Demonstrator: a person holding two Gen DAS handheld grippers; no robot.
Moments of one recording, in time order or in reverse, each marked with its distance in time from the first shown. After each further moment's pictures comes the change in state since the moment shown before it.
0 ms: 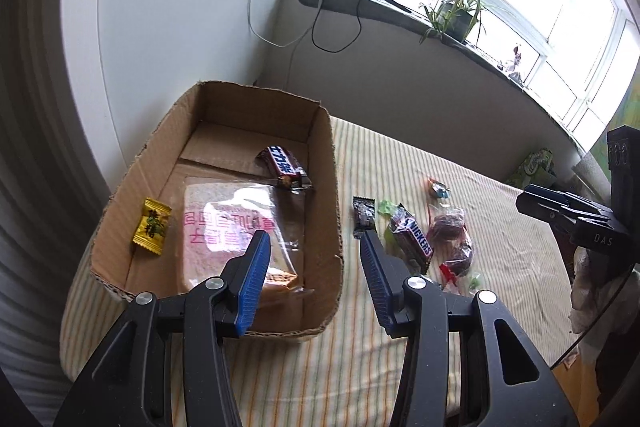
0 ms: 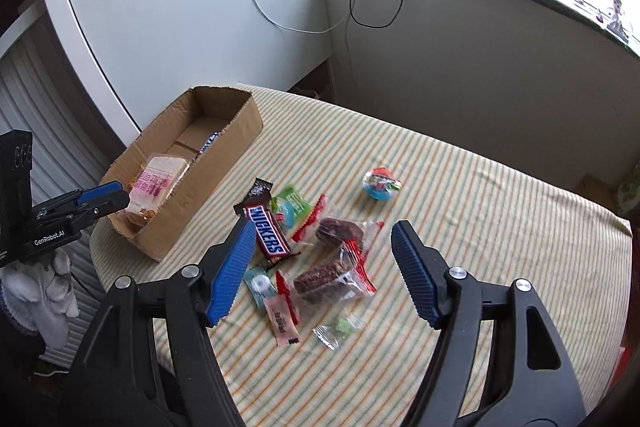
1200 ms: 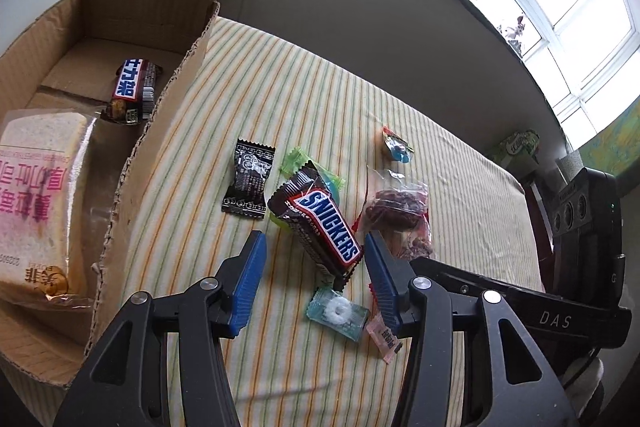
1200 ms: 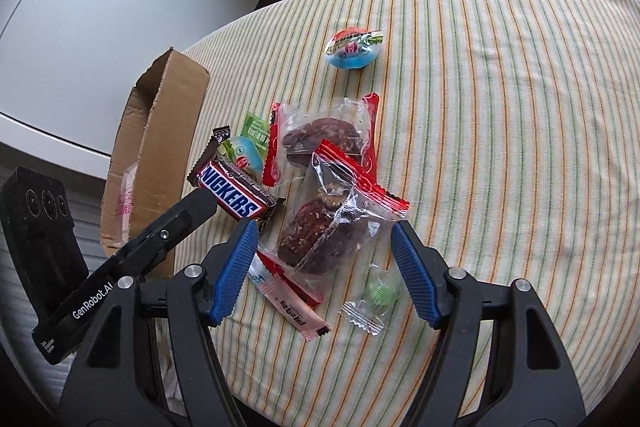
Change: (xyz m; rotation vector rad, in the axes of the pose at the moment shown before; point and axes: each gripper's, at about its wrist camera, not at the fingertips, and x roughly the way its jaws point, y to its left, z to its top) left arm 0.104 -0.070 -0.003 -0.122 0.227 -0.115; right arm 0.101 -0.037 -0.041 0.469 0.274 0.159
